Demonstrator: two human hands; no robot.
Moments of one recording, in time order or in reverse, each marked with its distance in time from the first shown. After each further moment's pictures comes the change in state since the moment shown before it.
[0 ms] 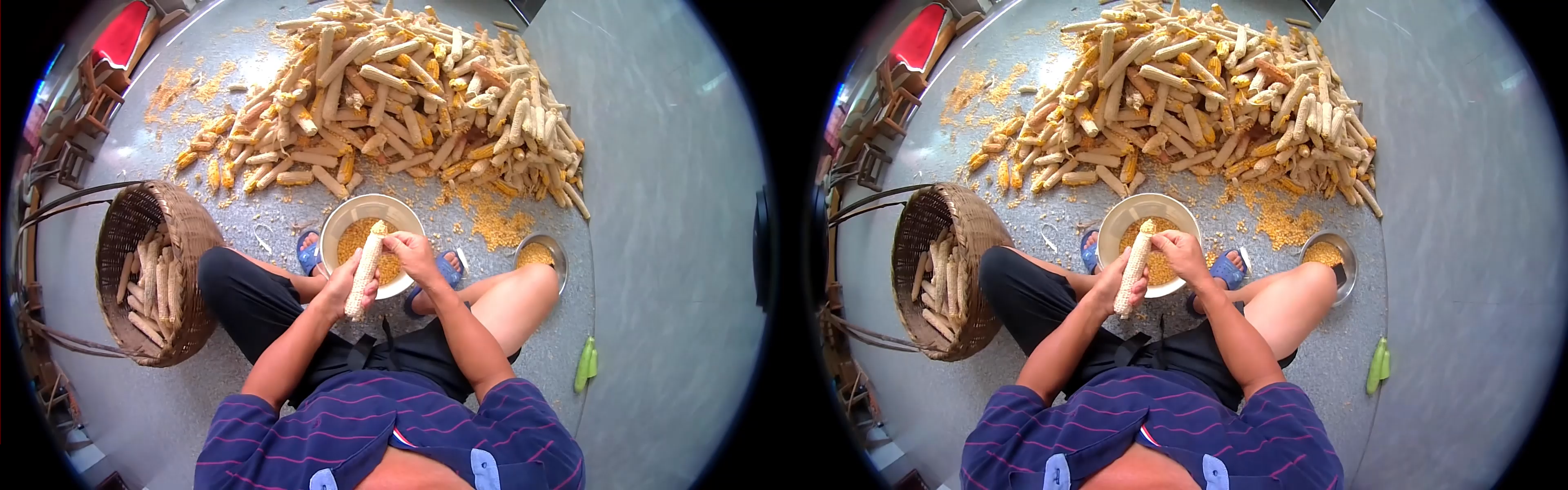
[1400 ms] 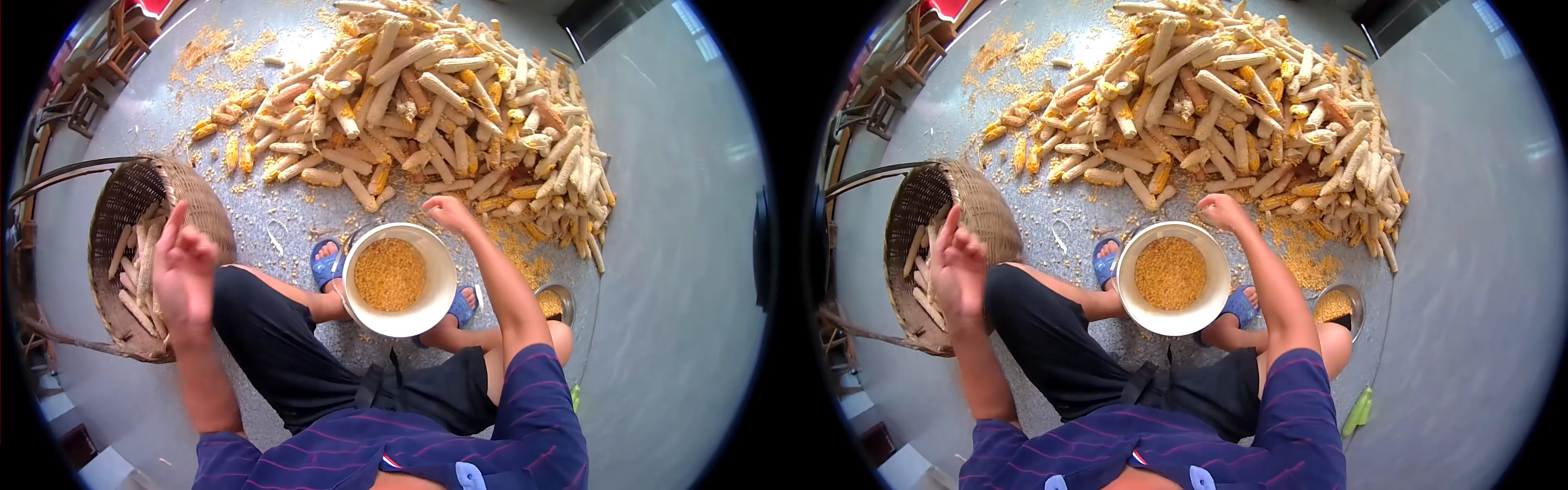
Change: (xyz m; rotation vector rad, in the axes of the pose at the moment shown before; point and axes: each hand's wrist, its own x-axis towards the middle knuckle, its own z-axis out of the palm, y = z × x) left_hand -0.200 0.152 -0.011 -0.046 0.364 1.261; right_hand 0.204 0.020 -0.083 -0.877 -0.206 0.189
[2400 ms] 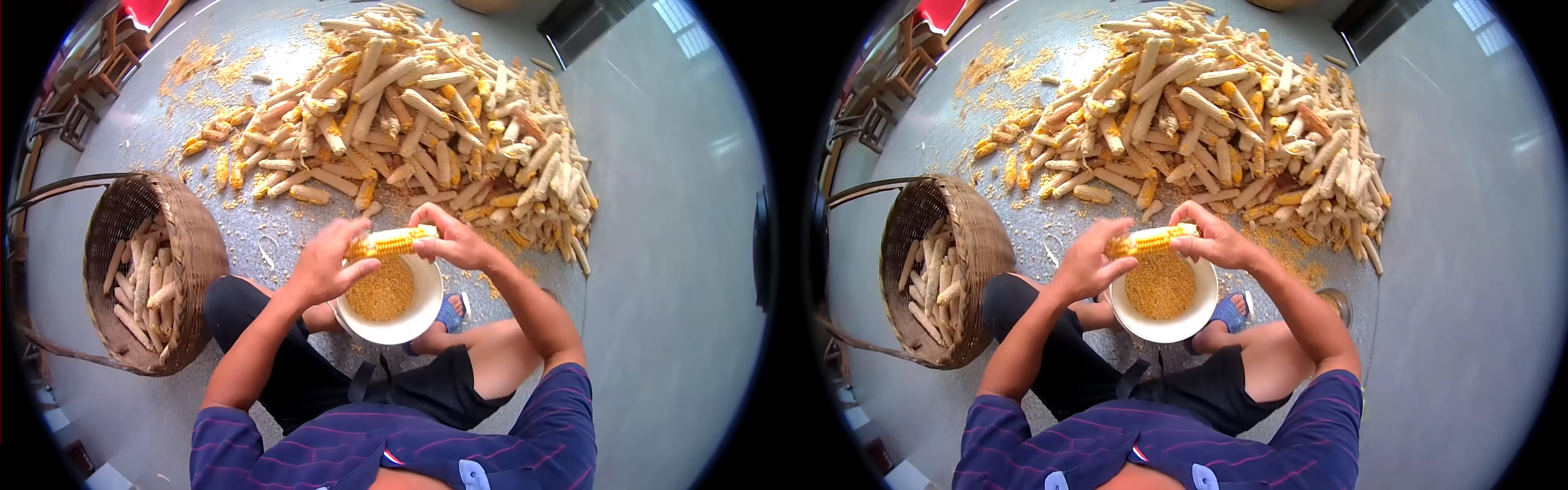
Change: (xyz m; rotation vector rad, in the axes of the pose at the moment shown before) left_hand 0.011 -0.137 0.075 1.243 -0.742 0.296; right_hand -0.133 -0.158 -0.054 0.397 -0.340 -0.313
